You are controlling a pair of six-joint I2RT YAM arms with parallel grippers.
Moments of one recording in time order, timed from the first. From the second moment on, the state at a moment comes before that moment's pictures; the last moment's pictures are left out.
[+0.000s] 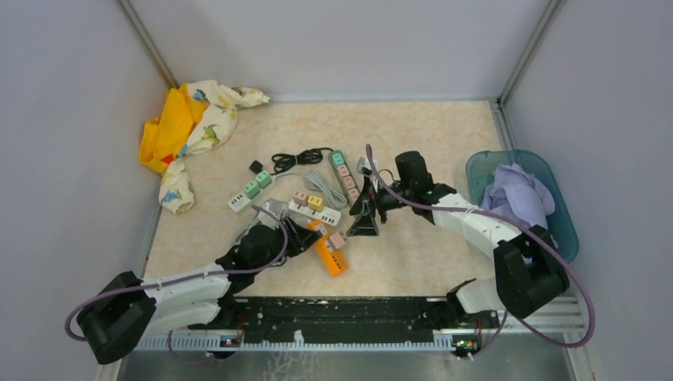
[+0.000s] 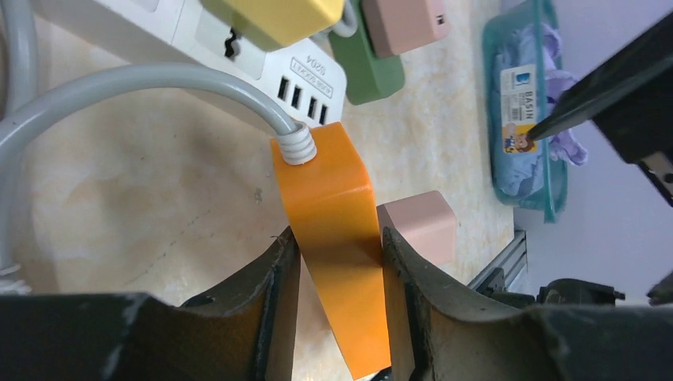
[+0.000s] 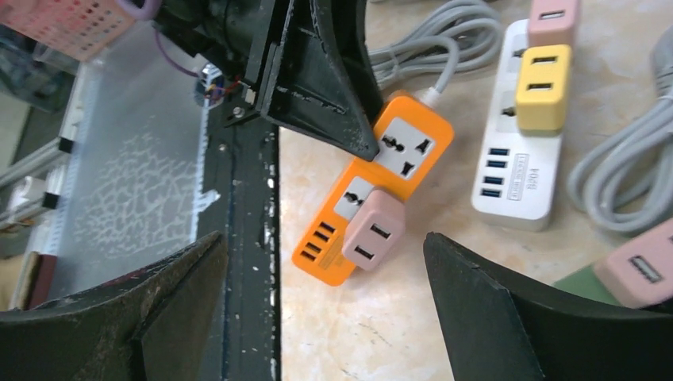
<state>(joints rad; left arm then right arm) -0.83 1.01 0.17 0.45 -0.12 -1.06 0.50 1.35 0.84 -0.14 -1.04 -0.11</state>
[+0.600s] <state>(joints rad) -0.83 0.95 0.02 0.79 -0.20 -0.96 0.63 1.36 0.72 0.08 -0.85 0.06</state>
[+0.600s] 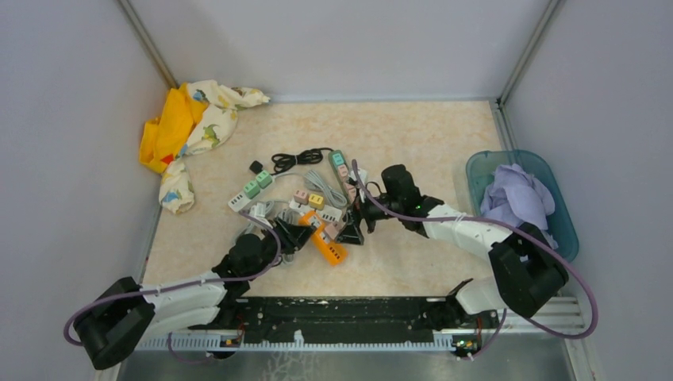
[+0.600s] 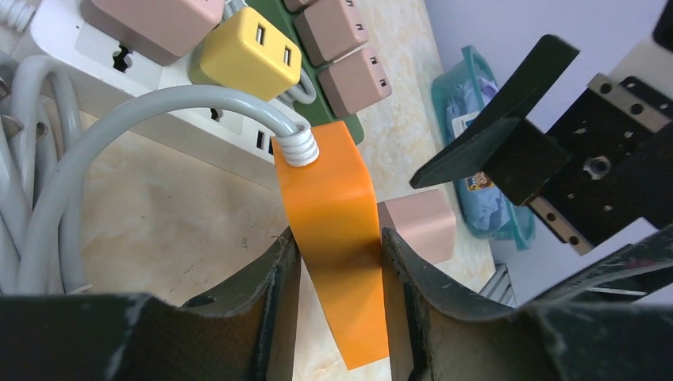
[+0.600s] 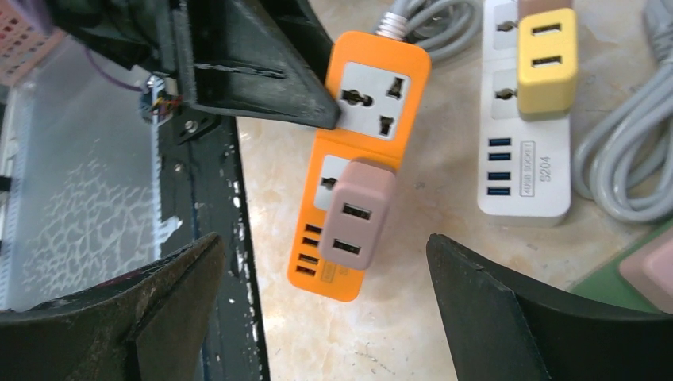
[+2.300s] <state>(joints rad) -0.84 0.40 0.04 0.41 -0.17 -0.94 0.69 1.41 0.75 -0.14 -0.68 -0.34</state>
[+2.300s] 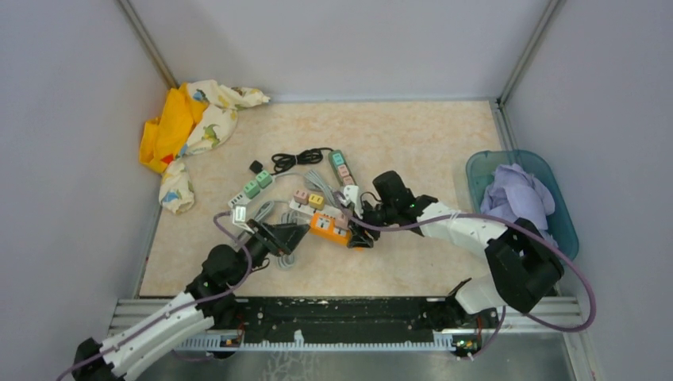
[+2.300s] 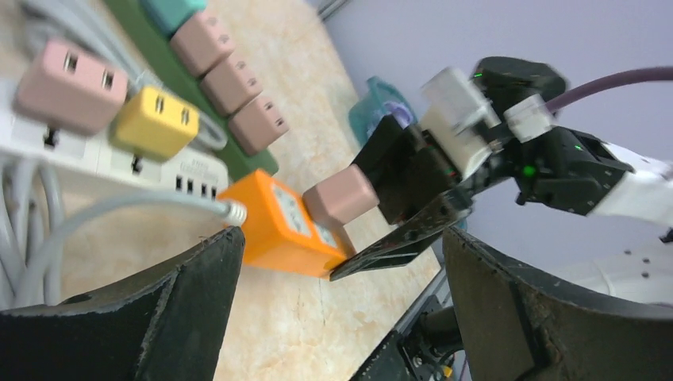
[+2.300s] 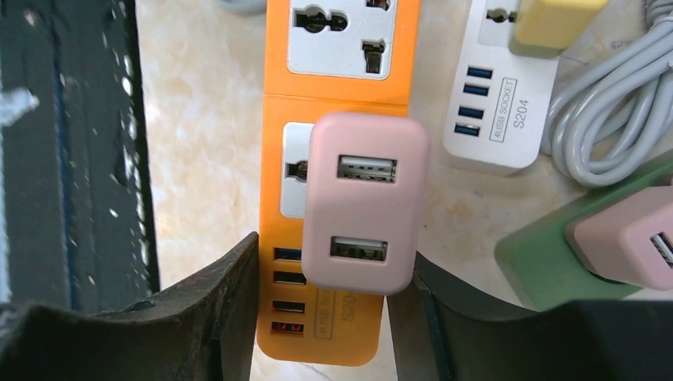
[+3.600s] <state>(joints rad) -0.84 0.65 0.10 0.45 0.16 -0.20 0.64 1.44 0.75 -0.55 -0.44 -1.07</state>
